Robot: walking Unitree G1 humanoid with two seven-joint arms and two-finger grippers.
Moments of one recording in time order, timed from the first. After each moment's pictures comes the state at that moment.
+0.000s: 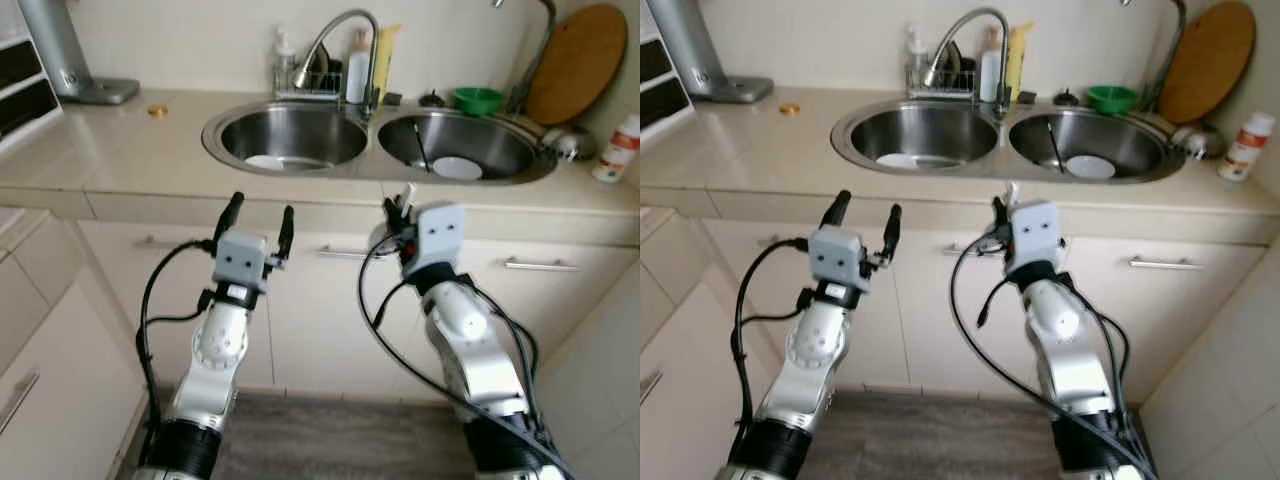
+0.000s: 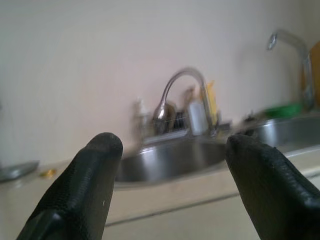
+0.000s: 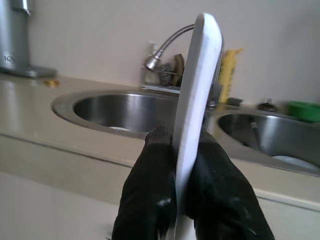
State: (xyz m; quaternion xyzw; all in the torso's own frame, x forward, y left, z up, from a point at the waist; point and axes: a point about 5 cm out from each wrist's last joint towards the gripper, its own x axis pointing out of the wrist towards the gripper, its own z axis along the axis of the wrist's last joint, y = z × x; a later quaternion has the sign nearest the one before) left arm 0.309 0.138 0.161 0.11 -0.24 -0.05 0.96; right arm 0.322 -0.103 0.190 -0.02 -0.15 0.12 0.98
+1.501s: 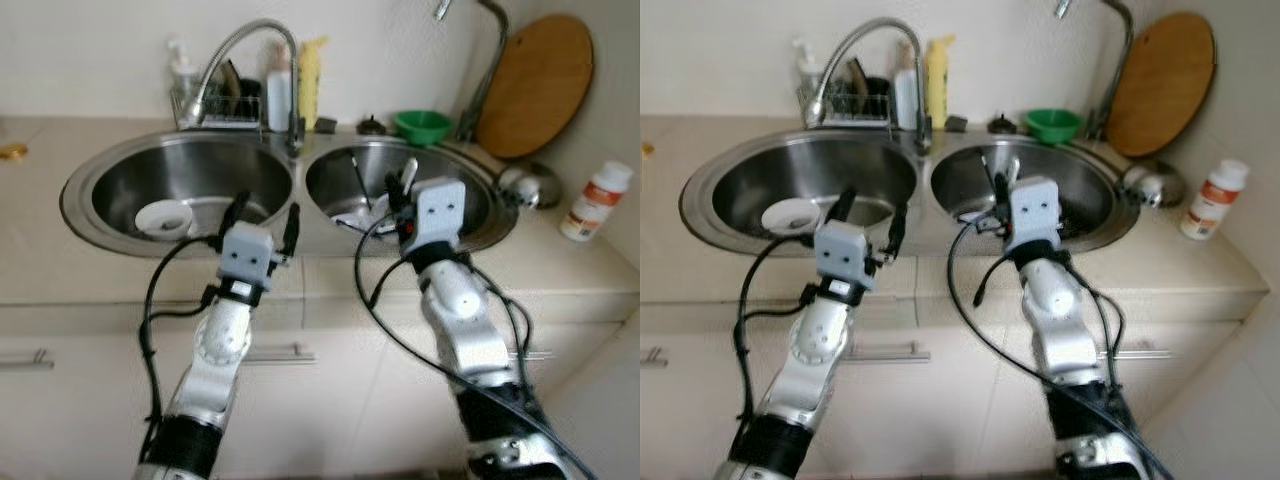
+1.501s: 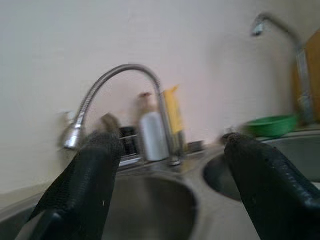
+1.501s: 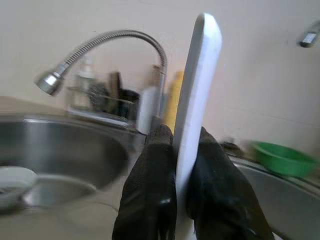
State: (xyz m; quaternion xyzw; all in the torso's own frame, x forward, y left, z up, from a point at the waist) left arm 0.311 0.134 0.166 0.11 -0.25 -0.05 0.96; right arm 0.338 -0.082 0.210 -0.04 -0.20 0.14 0.97
